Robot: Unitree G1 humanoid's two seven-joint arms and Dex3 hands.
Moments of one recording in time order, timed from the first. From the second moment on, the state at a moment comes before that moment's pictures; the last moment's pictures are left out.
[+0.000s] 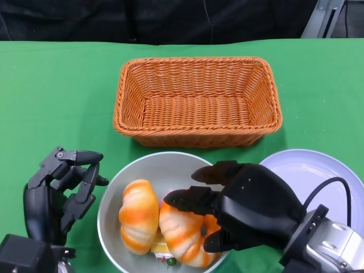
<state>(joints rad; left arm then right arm) -0.28 -0.06 0.27 0.94 -0.15 -1.05 -0.14 -0.16 -0.31 0.48 -0.21 -0.98 -0.31 0.10</state>
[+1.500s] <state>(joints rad) -0.28 -0.07 0.26 0.93 -0.16 -1.05 -0.13 -0.28 -0.26 0.57 0.04 -0.93 -0.27 0.07</state>
